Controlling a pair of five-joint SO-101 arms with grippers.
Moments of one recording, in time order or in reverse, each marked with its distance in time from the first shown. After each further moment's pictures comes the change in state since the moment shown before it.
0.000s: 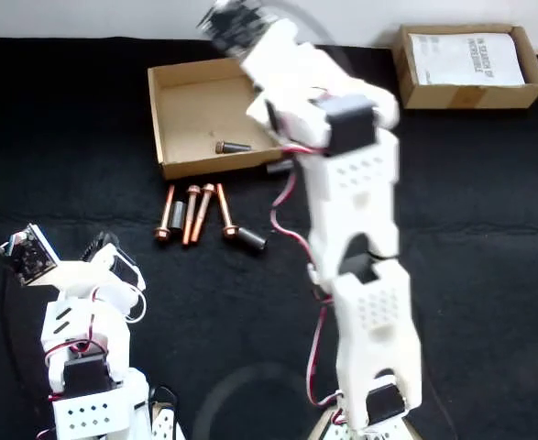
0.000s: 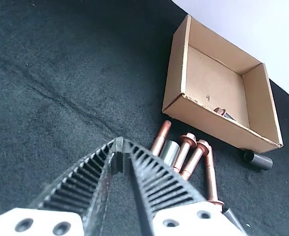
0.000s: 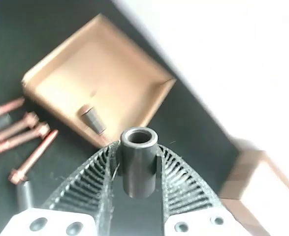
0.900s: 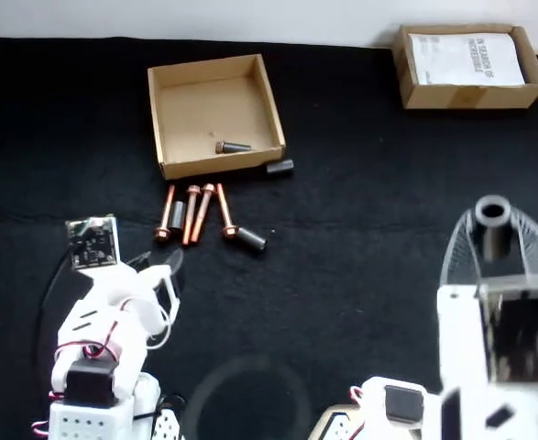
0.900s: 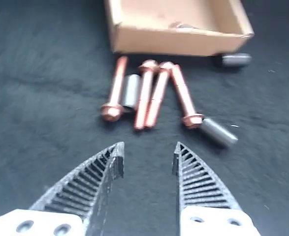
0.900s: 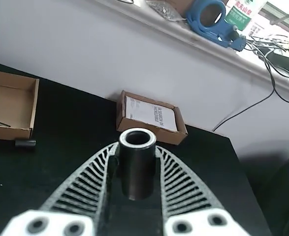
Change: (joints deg) left arm 17.1 0.2 -11.8 20.1 -14.5; right arm 30.6 -89.7 68.6 0.2 -9.1
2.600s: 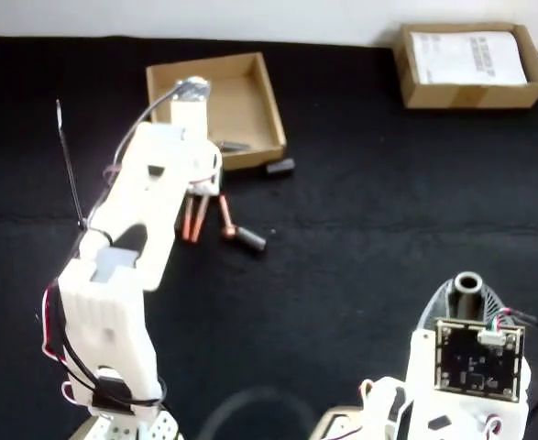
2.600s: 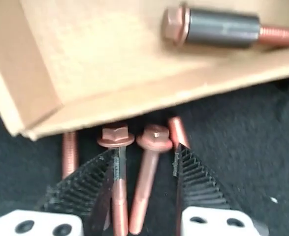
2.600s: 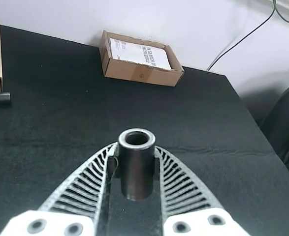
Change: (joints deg) left arm 2.5 134.1 -94.5 0.1 -7.5; right arm 9.8 -36.8 54.3 -11.2 -2.0
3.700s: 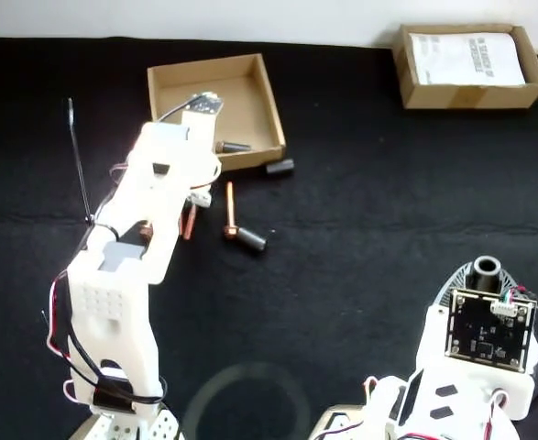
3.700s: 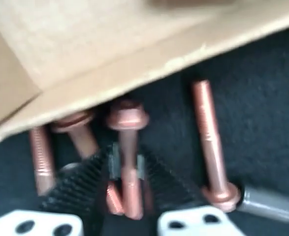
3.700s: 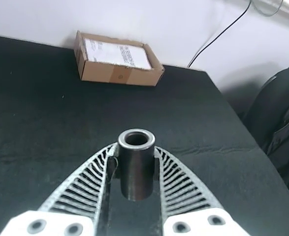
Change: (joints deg) left arm 0.2 4.5 -2.5 5.7 -8.6; right arm 5.2 0.0 6.7 -8.2 0.0
